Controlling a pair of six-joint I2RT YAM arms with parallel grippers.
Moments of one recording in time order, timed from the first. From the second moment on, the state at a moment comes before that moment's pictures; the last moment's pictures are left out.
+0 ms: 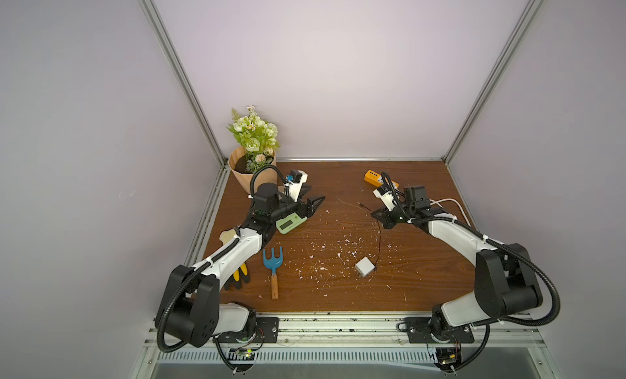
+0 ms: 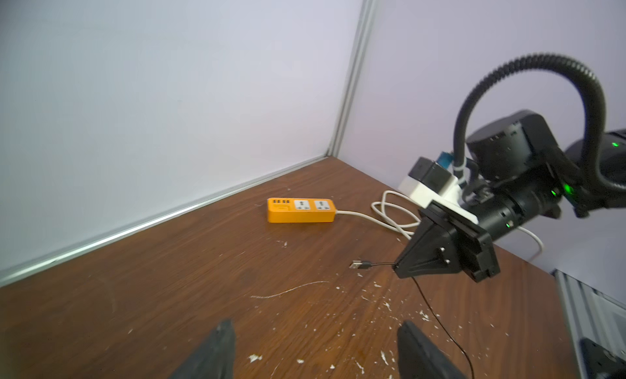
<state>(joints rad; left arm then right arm) -0.33 1.37 0.84 0.36 0.65 -0.05 0.25 1.50 0.96 -0.26 -0.64 -0.23</state>
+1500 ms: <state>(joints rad) -0.51 1.62 1.22 -0.10 0.88 0.42 0.26 1.38 1.03 -0.40 -0.95 -0.46</state>
